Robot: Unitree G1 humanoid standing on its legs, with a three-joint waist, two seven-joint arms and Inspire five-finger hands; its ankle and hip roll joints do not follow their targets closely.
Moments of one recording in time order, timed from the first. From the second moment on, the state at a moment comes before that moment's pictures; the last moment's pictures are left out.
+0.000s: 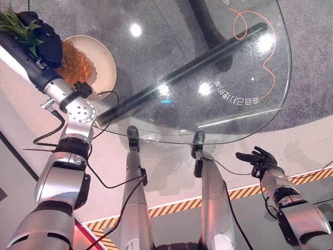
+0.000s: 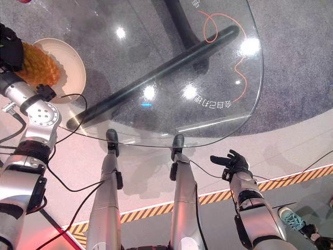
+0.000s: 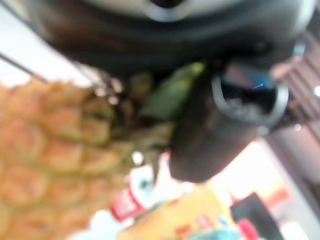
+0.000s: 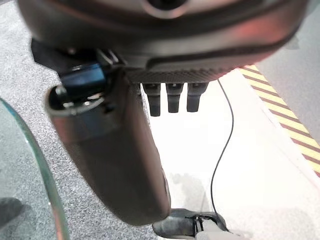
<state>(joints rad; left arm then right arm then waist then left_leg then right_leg) -1.02 0.60 -0.19 0.98 -0.14 -0.68 0.99 -0.62 -0.50 0.22 1.25 0.65 0.00 -0.13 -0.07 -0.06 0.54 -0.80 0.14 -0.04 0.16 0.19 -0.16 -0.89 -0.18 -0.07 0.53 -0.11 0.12</state>
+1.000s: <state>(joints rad) -1.09 0.60 -0.22 1.04 -0.14 -0.69 0.95 -0.64 -0.49 0.24 1.25 0.64 -0.01 -0.13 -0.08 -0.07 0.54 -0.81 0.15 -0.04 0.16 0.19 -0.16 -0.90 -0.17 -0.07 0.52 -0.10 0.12</state>
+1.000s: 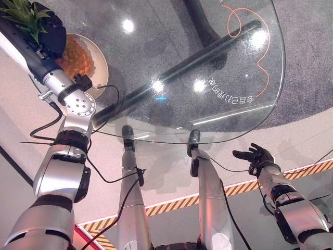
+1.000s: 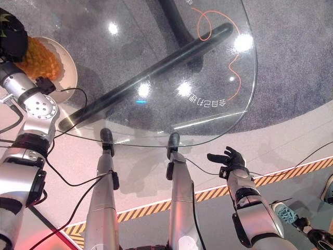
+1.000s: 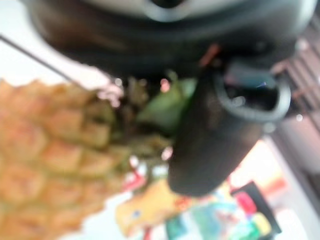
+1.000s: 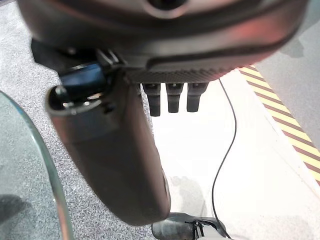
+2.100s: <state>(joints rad) -1.04 0.60 -0.21 1.00 -0.14 -0.73 0.92 -0.66 -0.47 0.24 1.25 0.64 -0.03 -0.16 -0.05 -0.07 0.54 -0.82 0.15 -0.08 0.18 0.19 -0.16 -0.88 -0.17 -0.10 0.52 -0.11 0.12</state>
